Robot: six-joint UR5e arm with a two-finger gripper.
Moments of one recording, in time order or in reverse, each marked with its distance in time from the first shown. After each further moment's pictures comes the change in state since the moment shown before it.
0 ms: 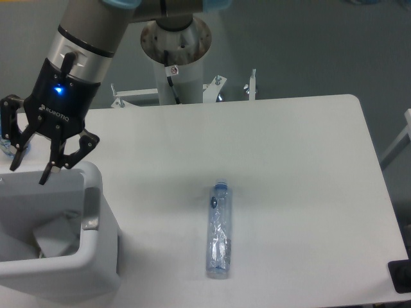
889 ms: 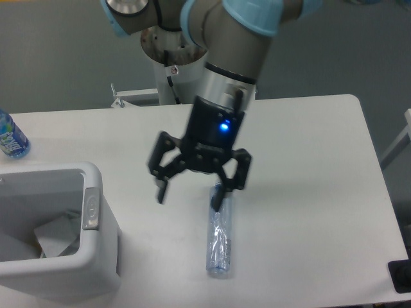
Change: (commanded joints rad) arm 0.272 -0.170 0.078 0.005 0.282 0.064
